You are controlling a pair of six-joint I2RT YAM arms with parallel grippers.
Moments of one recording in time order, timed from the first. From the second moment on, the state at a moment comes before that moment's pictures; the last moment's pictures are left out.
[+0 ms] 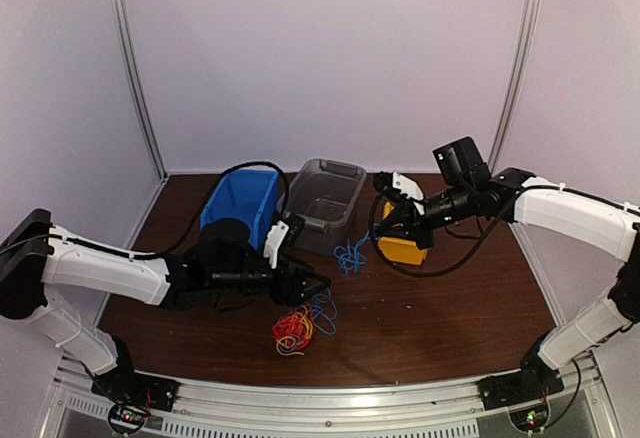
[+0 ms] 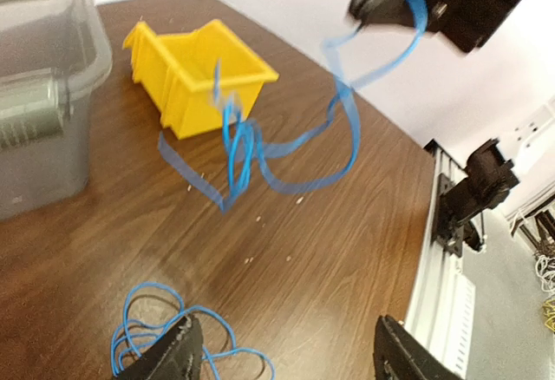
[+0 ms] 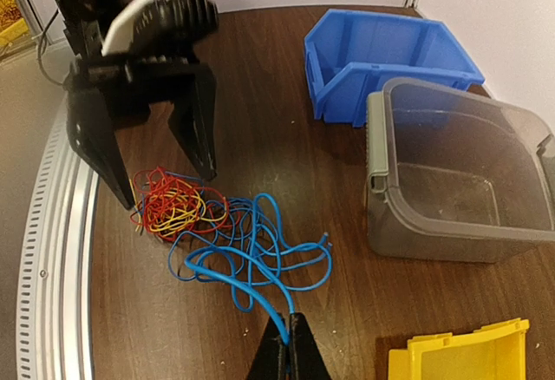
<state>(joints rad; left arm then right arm) -1.00 1.48 0.67 0.44 0.23 -0.40 0.60 1.42 1.16 -0.45 -0.63 -0.51</state>
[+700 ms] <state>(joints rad) -1.07 1.62 0.90 0.53 0.07 -0.31 0.60 1.46 1.09 -0.39 -0.83 -0.35</state>
